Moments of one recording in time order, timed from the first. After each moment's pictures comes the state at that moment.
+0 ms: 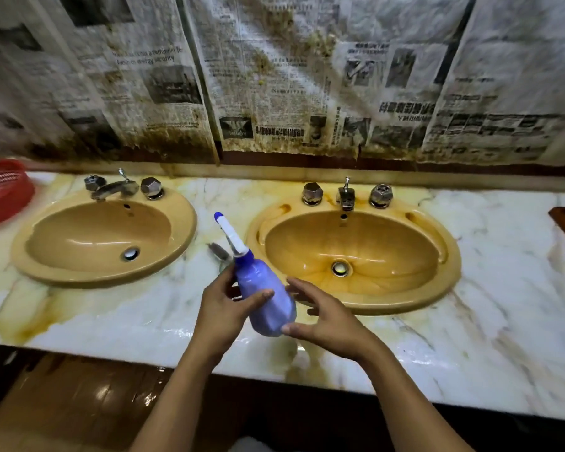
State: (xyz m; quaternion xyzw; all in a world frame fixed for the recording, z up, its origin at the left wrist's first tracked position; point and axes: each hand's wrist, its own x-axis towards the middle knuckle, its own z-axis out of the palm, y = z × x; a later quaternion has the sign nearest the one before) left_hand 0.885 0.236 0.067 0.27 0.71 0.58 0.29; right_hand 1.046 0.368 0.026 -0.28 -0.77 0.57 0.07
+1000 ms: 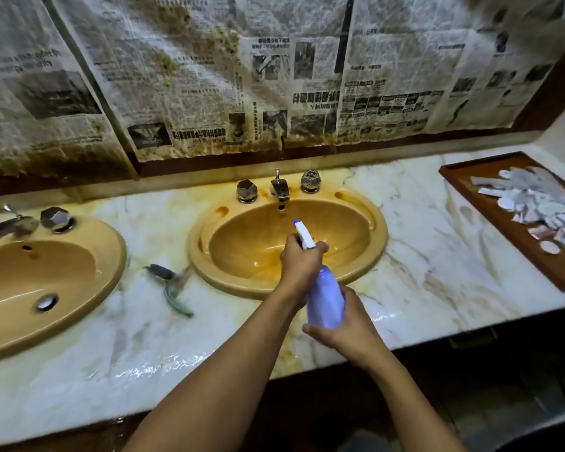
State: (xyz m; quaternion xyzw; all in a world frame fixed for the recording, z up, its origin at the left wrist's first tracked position) left_hand 0.989 0.402 0.047 0.25 0.66 0.53 0.47; right_hand 1.130 0.343 0.009 -0.56 -0.65 0.46 0.21
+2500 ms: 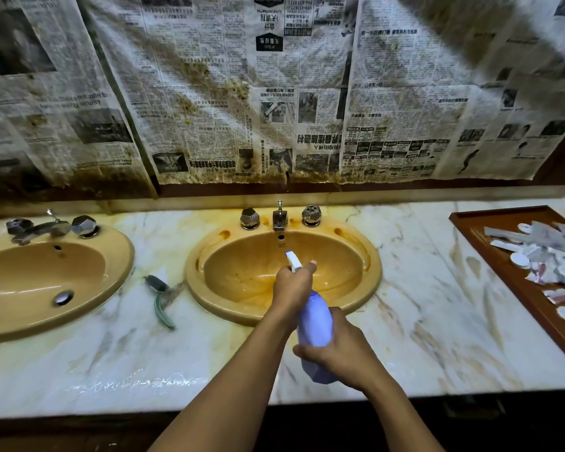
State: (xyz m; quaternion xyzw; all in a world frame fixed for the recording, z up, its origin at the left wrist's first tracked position) left_hand 1.039 0.423 0.066 0.16 0.72 0.53 0.43; right_hand 1.181 0.392 0.055 -0.52 -0.73 0.44 0.07
